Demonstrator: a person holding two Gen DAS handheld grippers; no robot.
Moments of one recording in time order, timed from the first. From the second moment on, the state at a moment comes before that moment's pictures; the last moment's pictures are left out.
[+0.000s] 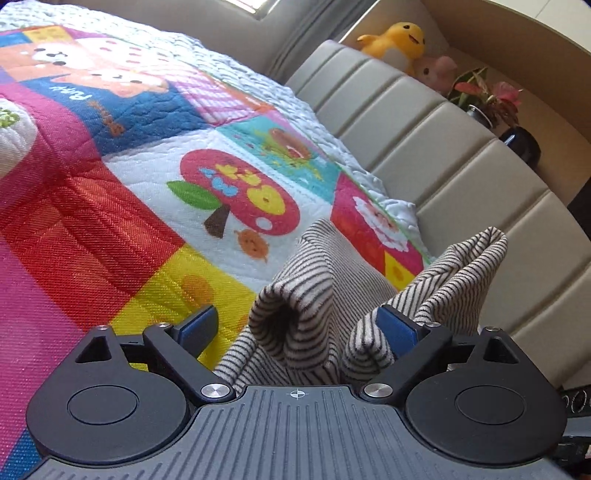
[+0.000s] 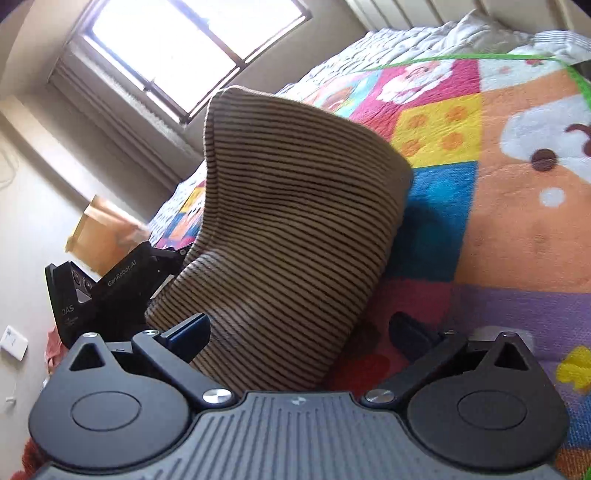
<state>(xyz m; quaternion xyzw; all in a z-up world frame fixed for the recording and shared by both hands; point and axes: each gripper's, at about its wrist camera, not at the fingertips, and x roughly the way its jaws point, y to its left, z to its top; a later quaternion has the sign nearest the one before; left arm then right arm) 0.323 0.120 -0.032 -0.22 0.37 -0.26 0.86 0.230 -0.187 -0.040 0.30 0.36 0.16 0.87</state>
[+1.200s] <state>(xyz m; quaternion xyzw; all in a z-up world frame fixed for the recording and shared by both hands) 0.145 0.119 0.054 -0.17 0.25 -0.28 0.91 0.145 -0.112 -0.006 -0.06 0.25 0.22 0.94</state>
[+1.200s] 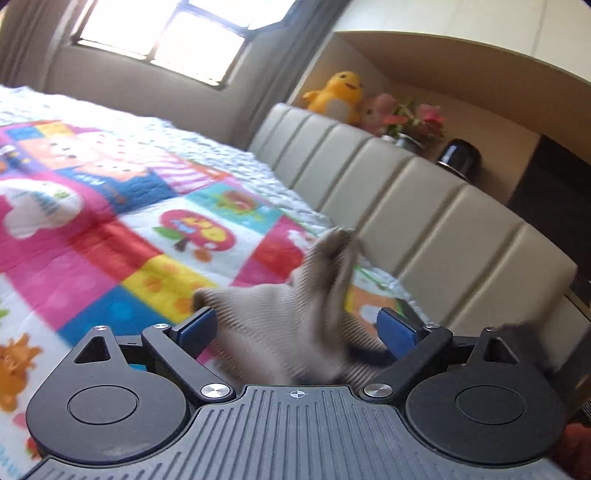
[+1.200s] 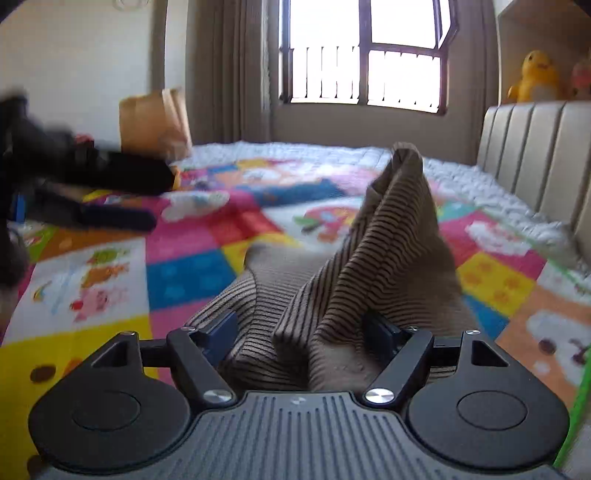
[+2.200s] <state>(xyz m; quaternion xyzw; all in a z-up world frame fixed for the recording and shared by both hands) 0.311 0.089 -0.014 -0.13 0.38 -0.17 0.90 0.100 -0.123 0.041 -0.11 0.10 0.17 0.97</state>
